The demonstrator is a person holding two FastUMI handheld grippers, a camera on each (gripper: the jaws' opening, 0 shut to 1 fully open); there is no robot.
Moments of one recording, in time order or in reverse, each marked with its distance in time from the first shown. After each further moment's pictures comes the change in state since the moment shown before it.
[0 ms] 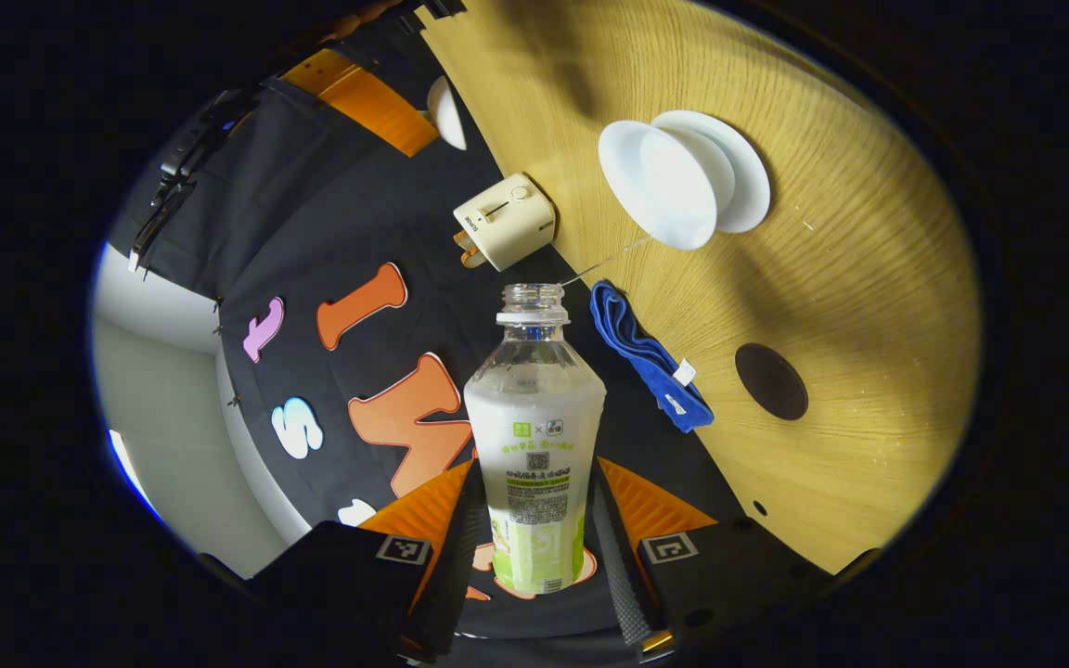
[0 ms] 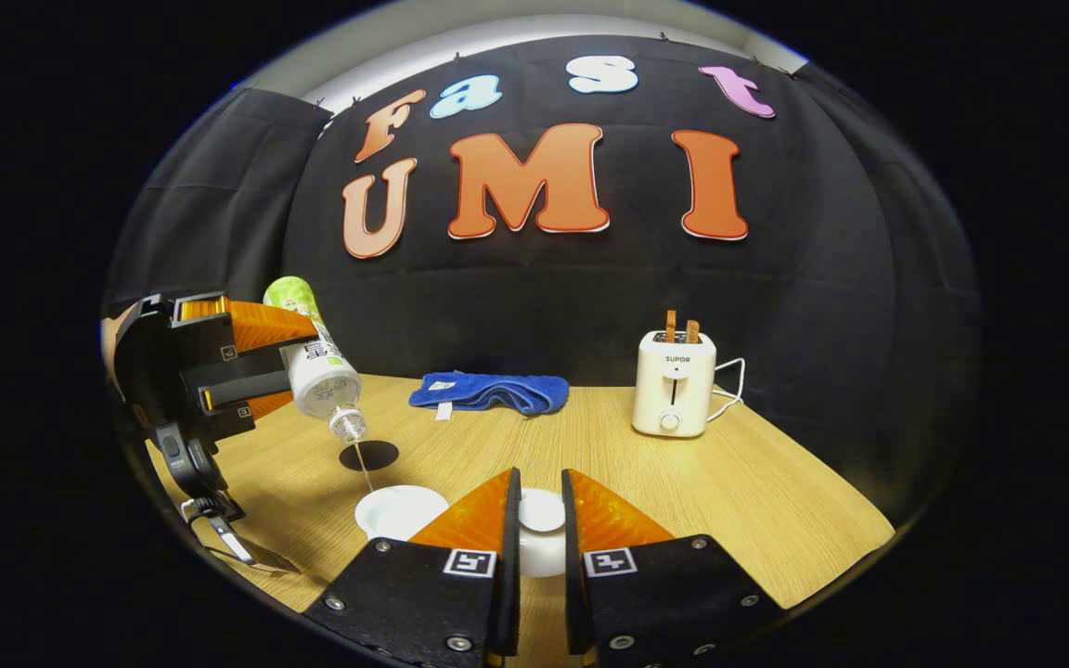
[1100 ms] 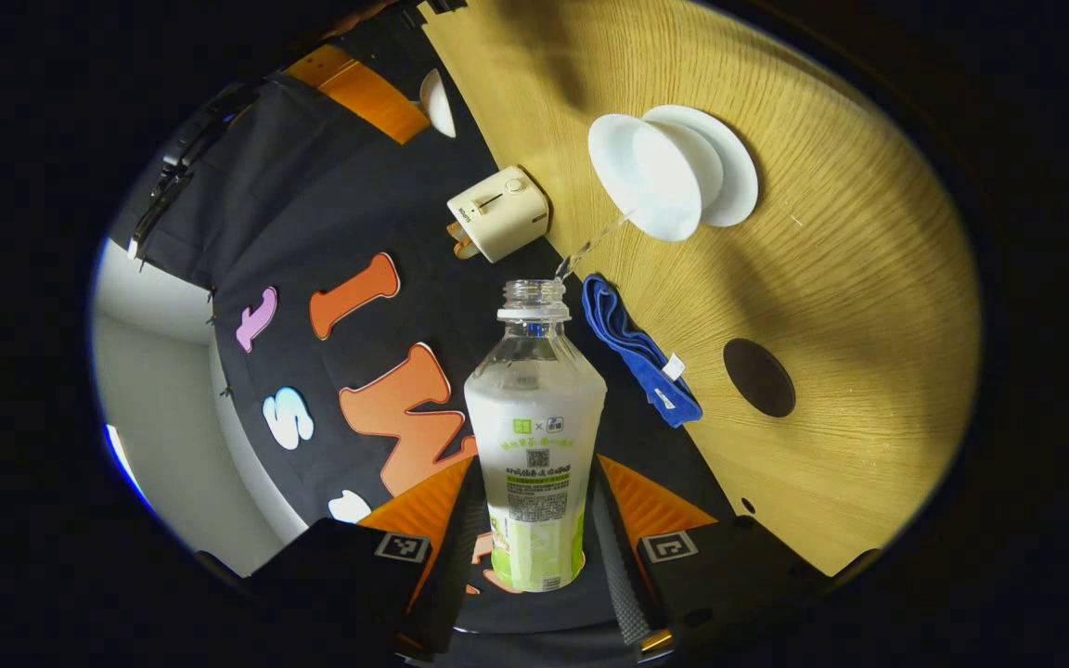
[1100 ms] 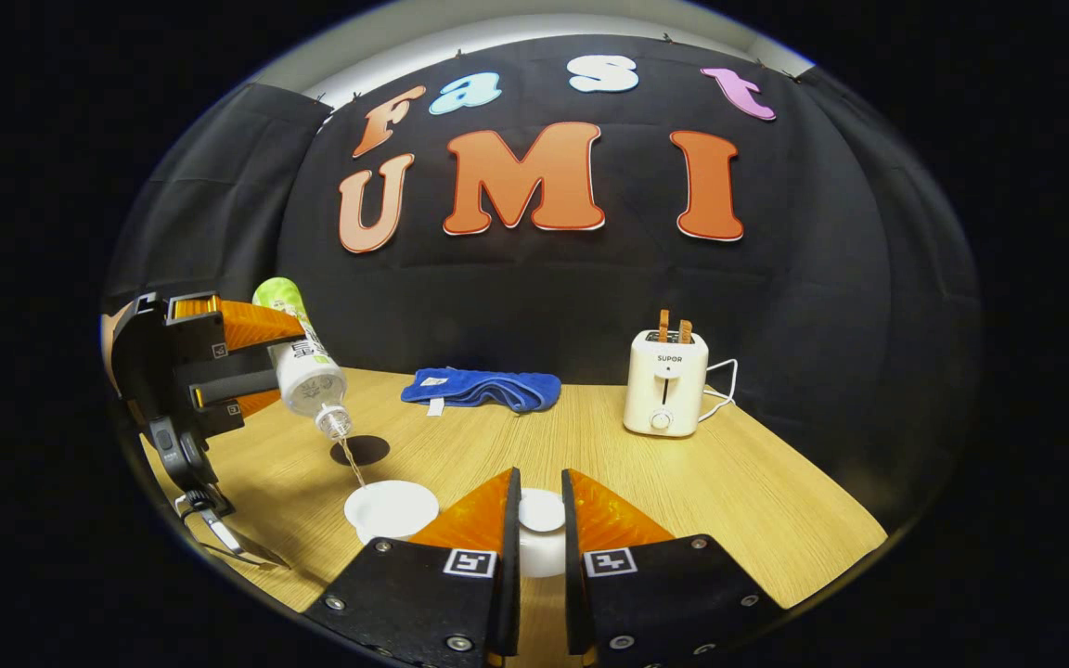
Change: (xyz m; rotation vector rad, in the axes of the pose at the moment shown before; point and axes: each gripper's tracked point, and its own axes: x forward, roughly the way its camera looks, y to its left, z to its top) left arm -0.006 -0.009 -0.012 0.016 0.035 -0.027; right arm -0.004 -0.008 0.005 -0.005 -0.007 -0.016
